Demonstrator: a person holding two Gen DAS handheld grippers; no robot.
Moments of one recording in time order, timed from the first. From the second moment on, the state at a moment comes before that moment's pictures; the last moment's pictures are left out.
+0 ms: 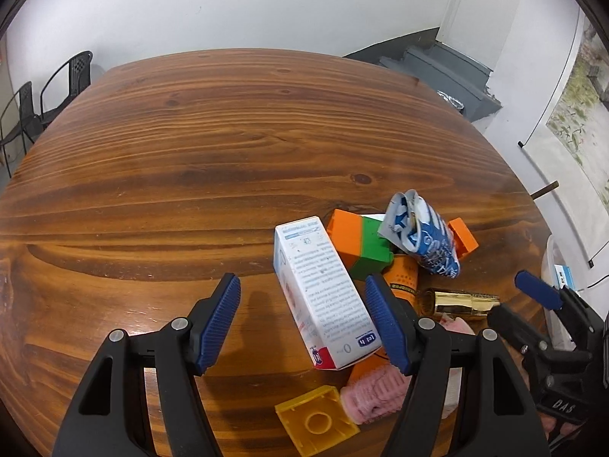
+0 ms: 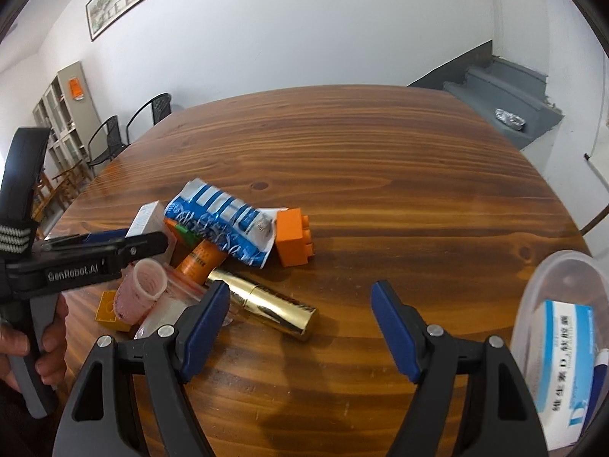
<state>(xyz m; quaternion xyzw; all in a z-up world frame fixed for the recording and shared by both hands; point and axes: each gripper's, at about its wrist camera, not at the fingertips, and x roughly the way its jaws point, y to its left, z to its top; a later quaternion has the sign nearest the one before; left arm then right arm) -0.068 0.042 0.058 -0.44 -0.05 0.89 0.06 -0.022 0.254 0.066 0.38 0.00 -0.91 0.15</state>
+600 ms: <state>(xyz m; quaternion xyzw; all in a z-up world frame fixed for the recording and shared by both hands) -0.076 0.038 0.045 -0.45 0.00 0.89 0.01 -0.012 0.249 0.060 0.39 -0.03 -0.90 0.20</state>
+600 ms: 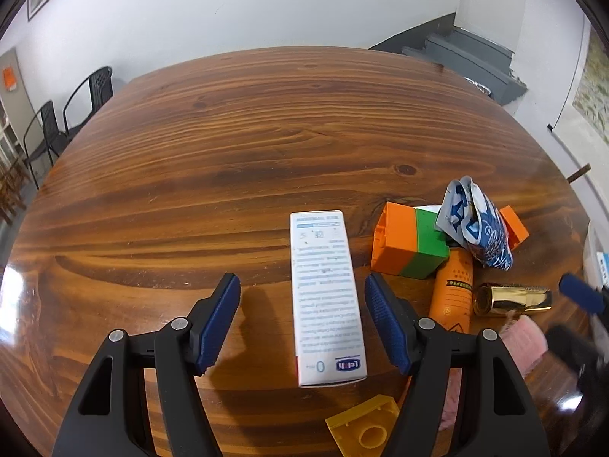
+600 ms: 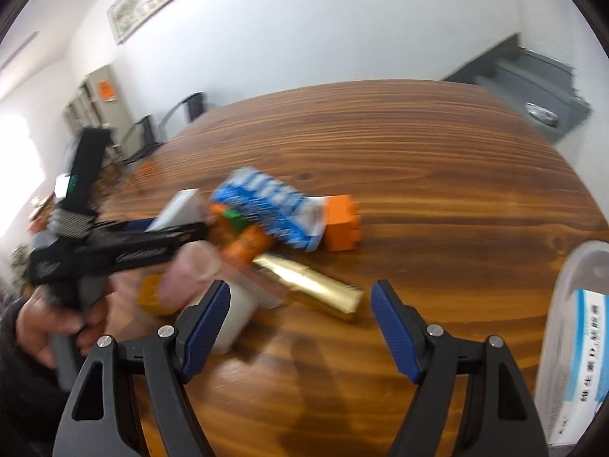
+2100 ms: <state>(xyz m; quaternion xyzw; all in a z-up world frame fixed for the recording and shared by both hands) -0.078 0.032 0.045 -0.43 -0.02 0.90 0.01 -0.017 0.224 0.049 0.43 0.02 -0.89 0.16</state>
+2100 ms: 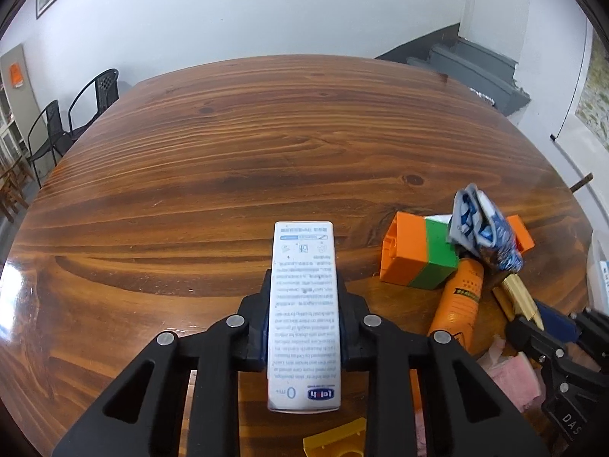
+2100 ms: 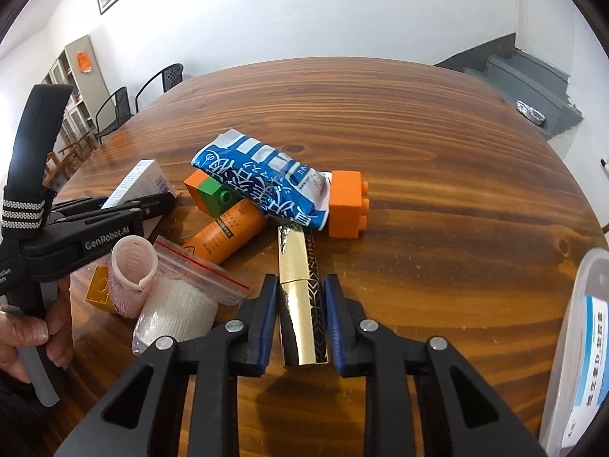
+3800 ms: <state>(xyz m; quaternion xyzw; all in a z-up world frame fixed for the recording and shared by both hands) -0.014 0.152 0.097 -0.37 -0.02 0.91 0.19 0.038 0.341 0.105 0.29 -0.16 -0.94 0.01</state>
